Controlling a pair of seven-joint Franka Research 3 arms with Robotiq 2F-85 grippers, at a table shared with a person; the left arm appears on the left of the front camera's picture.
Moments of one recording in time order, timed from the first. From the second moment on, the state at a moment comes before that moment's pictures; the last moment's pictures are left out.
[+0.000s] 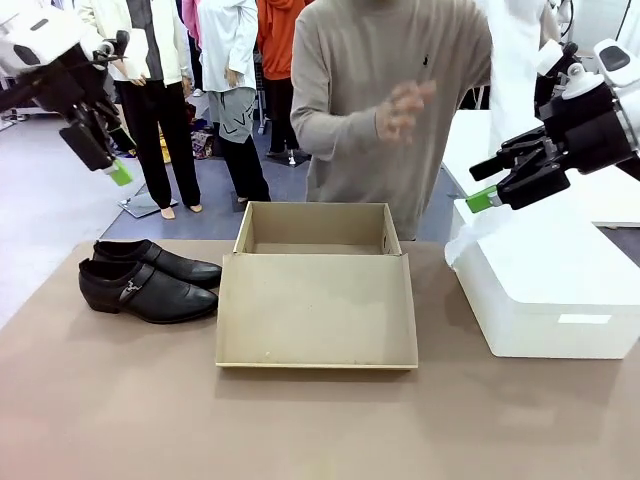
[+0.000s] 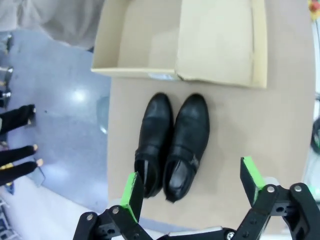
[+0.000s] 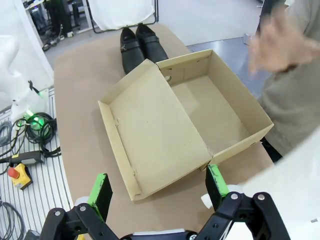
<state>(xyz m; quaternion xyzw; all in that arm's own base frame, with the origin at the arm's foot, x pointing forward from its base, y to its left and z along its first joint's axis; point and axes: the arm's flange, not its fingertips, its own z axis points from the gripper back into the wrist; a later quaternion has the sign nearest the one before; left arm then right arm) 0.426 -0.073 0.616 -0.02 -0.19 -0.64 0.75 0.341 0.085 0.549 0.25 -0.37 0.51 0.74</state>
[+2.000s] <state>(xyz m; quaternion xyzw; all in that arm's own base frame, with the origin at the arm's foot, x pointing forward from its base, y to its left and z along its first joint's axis) 0.506 -0.032 0.601 0.03 -0.11 -0.72 0.69 0.343 0.085 0.551 0.25 -0.37 0.51 0.74</state>
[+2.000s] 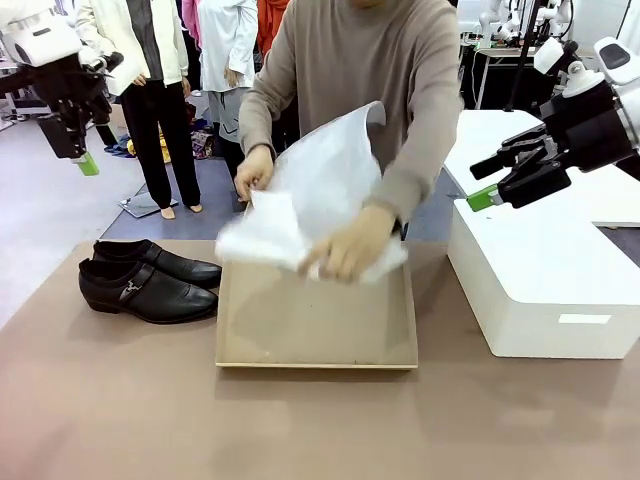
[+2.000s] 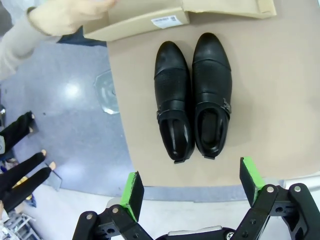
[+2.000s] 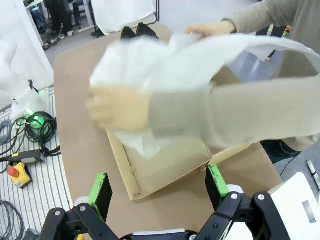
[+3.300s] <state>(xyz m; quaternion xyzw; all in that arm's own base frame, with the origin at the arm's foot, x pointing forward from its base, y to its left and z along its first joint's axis) 0.557 -0.013 0.512 0.04 -0.08 -0.71 0.70 0.343 0.085 0.550 0.25 -0.37 0.51 0.74</state>
